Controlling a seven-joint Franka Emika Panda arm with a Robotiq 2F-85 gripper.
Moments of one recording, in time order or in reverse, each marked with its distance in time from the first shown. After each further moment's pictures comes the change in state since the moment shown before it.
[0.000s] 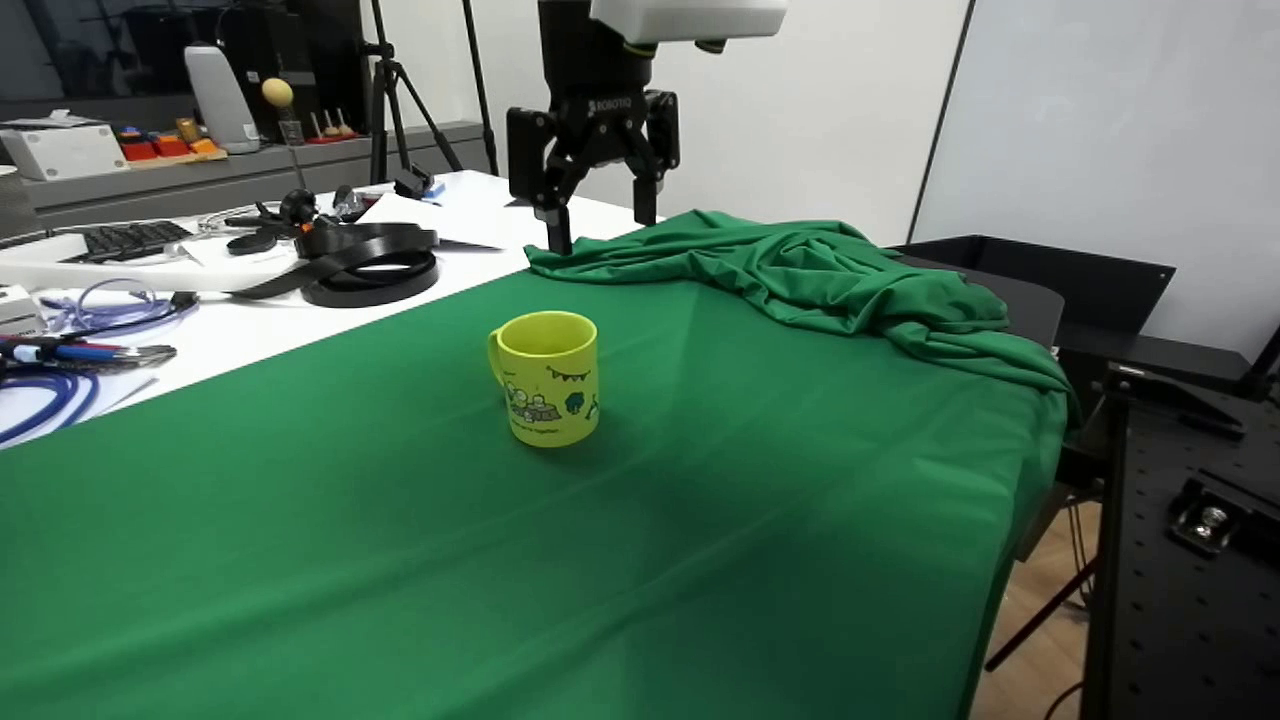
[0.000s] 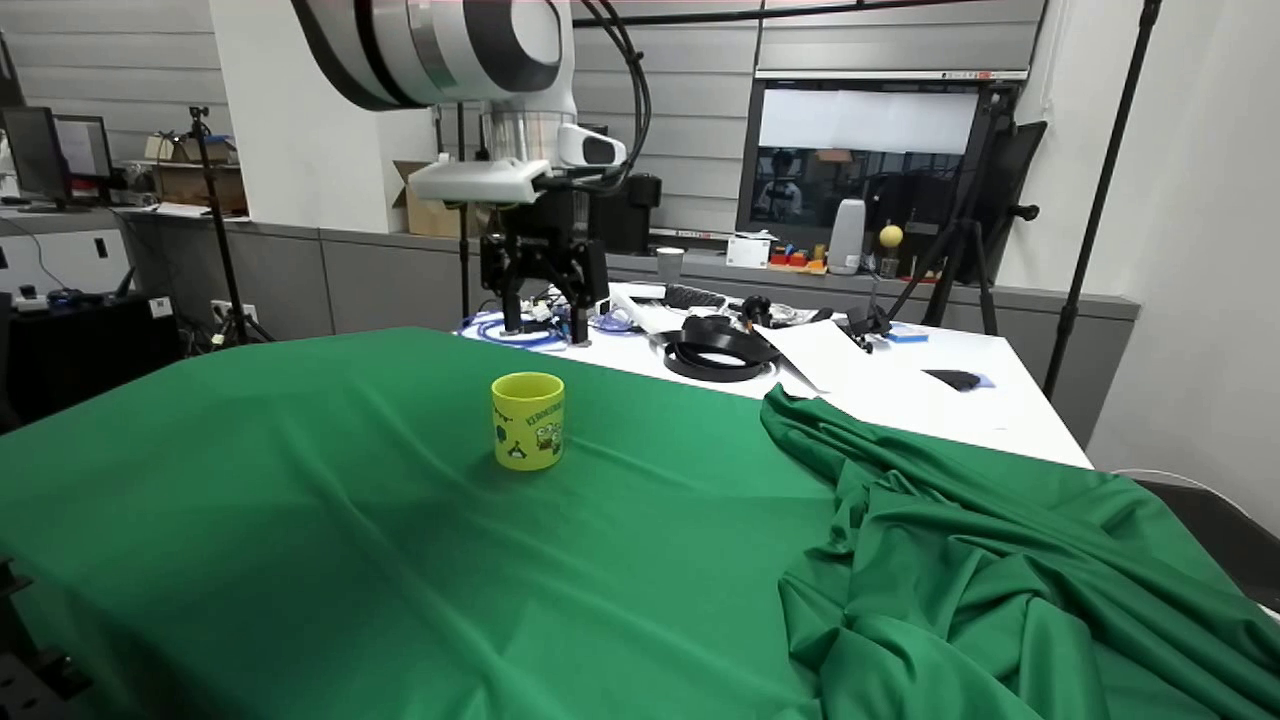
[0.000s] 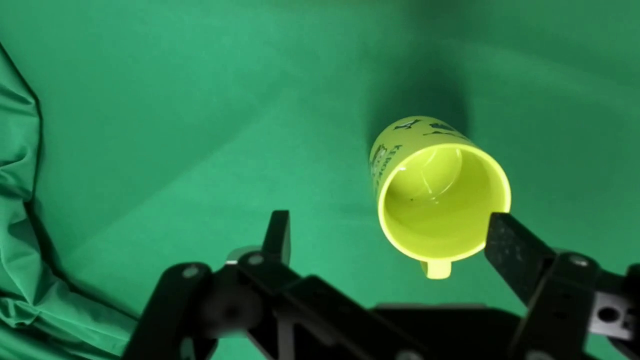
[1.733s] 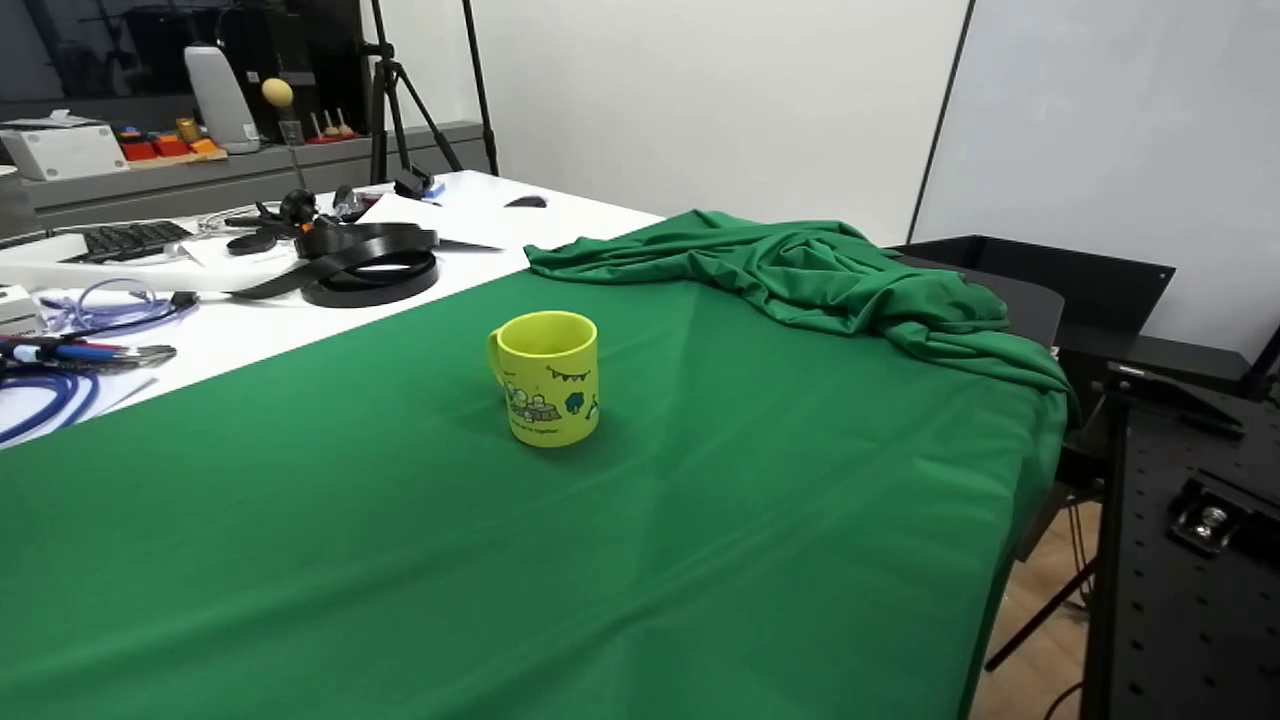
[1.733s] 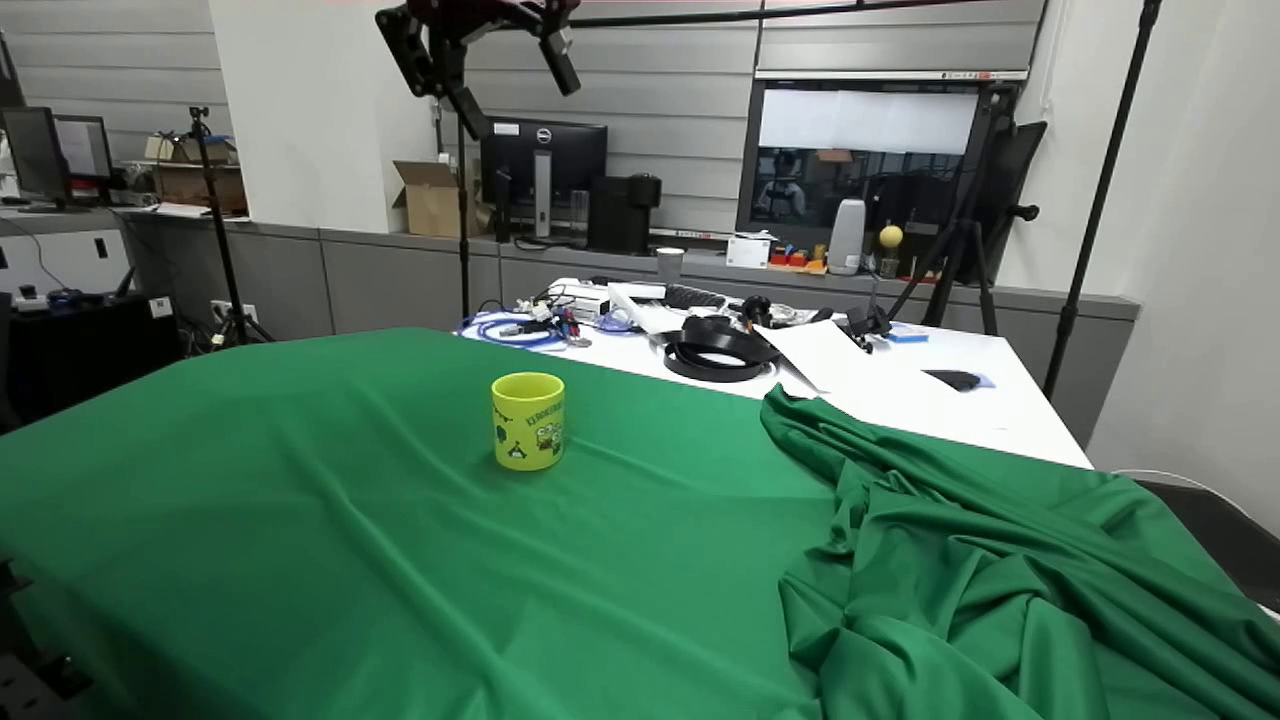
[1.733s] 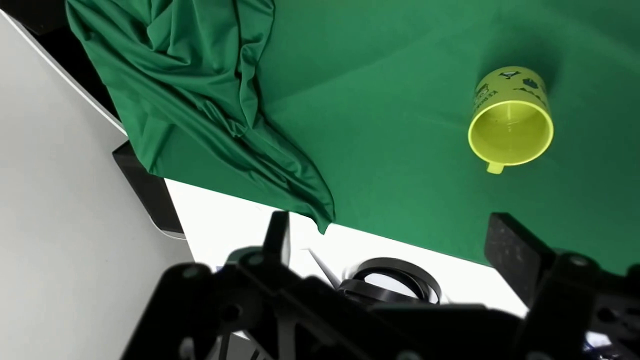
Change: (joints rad) arm -0.164 -0.761 0.183 -0.377 -0.273 -0.042 0.031
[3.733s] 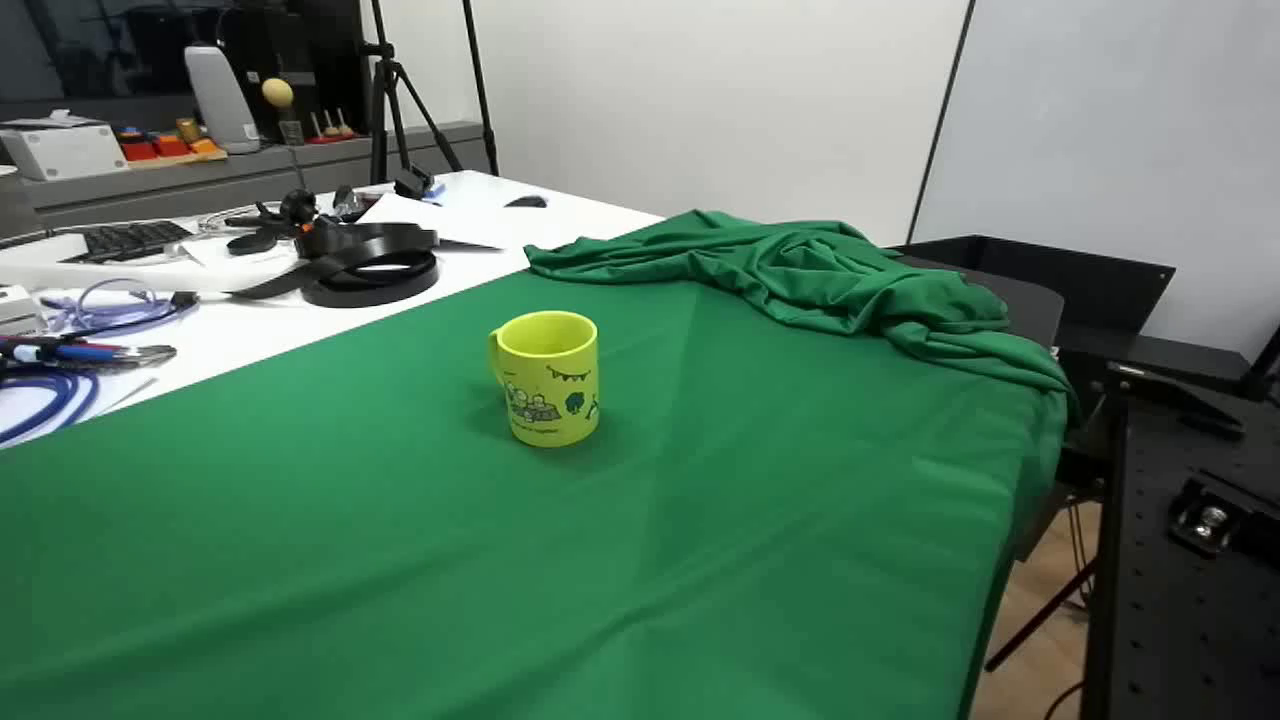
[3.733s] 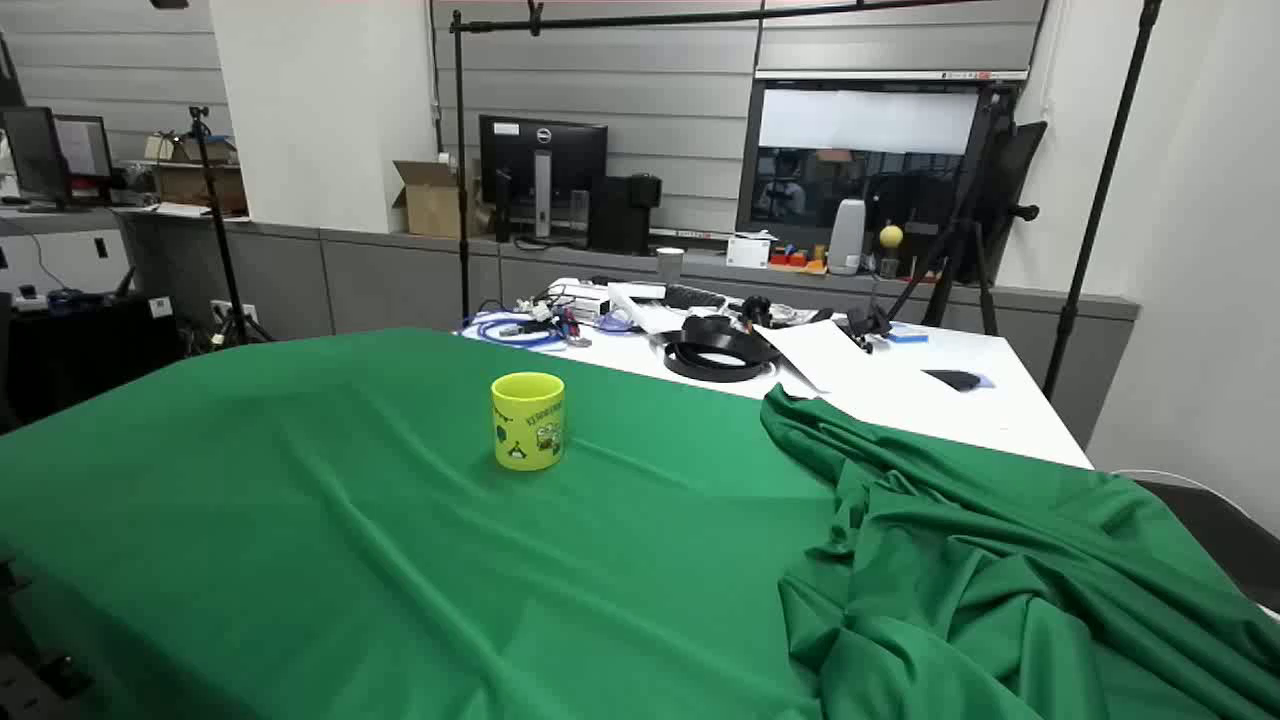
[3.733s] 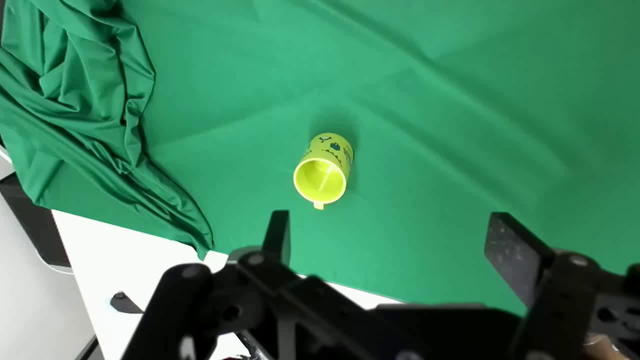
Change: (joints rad) arm 0.271 -0.251 0.104 0.096 0.354 -0.480 -0.028
